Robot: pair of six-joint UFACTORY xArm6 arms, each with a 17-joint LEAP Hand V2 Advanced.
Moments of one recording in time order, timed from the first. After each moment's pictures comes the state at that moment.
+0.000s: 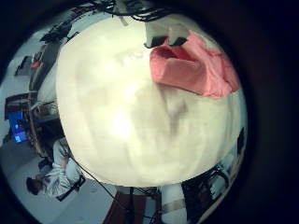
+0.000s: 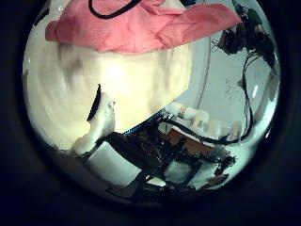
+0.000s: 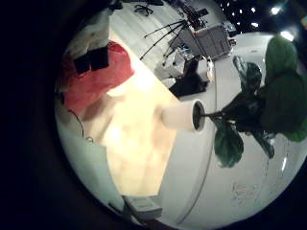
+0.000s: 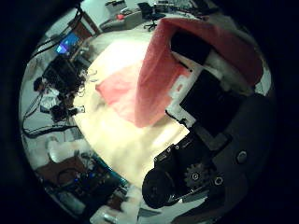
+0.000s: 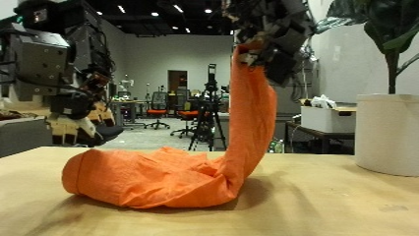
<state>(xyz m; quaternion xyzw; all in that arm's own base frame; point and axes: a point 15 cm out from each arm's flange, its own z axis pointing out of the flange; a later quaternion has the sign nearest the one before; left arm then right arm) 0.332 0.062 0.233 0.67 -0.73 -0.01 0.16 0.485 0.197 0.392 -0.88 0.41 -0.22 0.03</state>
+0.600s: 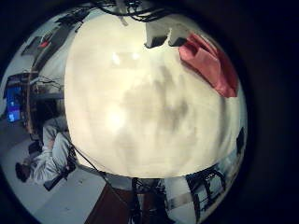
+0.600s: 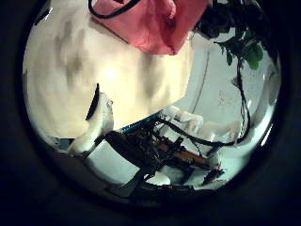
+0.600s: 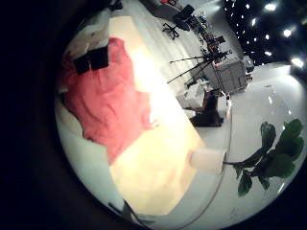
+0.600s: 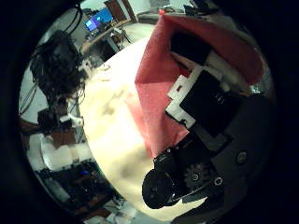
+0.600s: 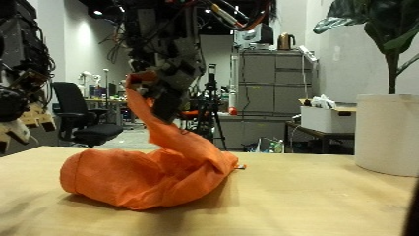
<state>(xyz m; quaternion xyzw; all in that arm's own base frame) 0.287 0.120 0.230 0.72 -0.67 0.00 0.18 0.493 0.401 0.325 -0.93 0.30 -0.17 0.10</state>
